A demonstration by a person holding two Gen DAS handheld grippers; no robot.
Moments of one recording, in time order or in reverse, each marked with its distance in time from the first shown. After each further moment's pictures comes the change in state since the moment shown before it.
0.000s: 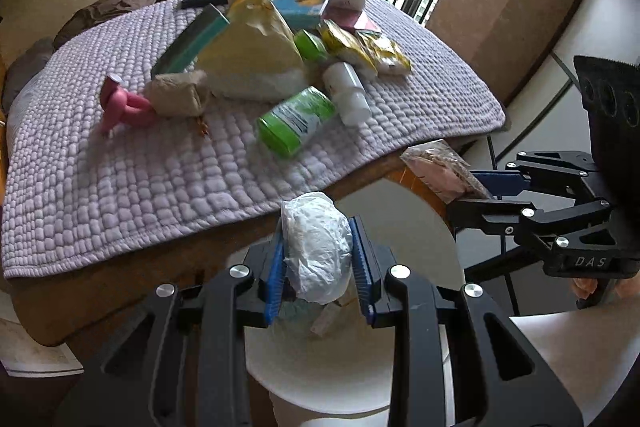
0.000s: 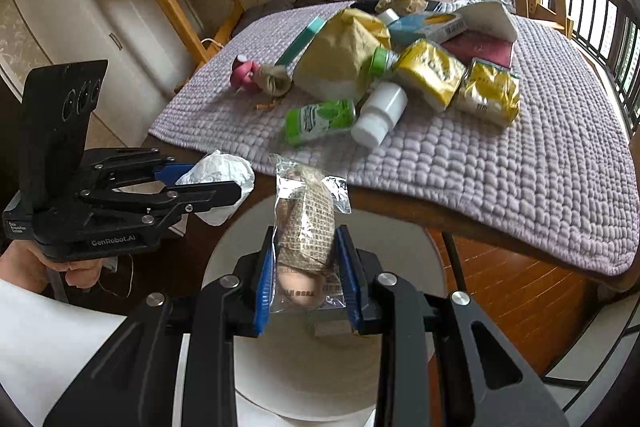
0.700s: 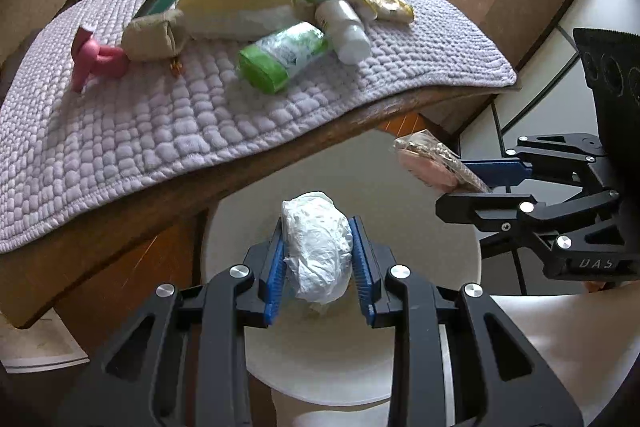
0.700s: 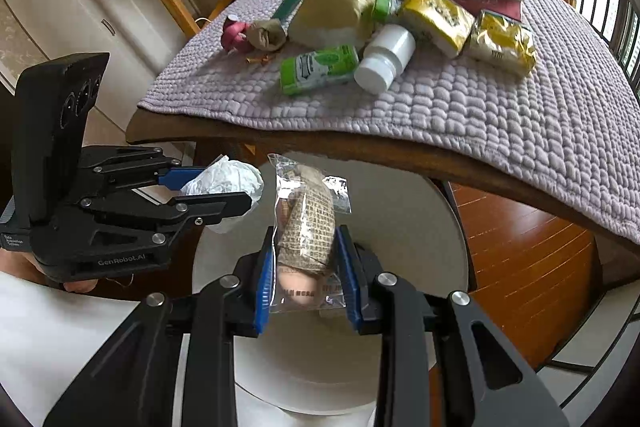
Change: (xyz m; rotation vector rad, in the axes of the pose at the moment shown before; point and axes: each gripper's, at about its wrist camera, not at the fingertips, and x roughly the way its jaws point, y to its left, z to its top) left arm 0.027 -0.005 -0.019 0.013 0.094 0.018; right arm 0.032 -0.004 -0.015 0.030 0.080 0.000
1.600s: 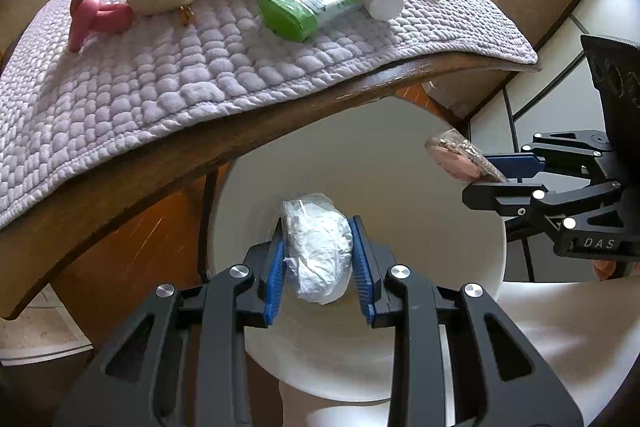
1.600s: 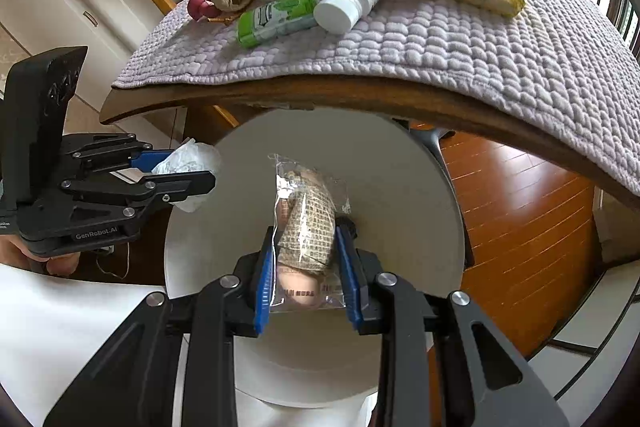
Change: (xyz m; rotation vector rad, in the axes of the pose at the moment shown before) left arm 0.023 0.015 -0.014 -0.013 0.063 0.021; right arm 0.025 -0.018 -0.015 0.044 0.076 -0.021
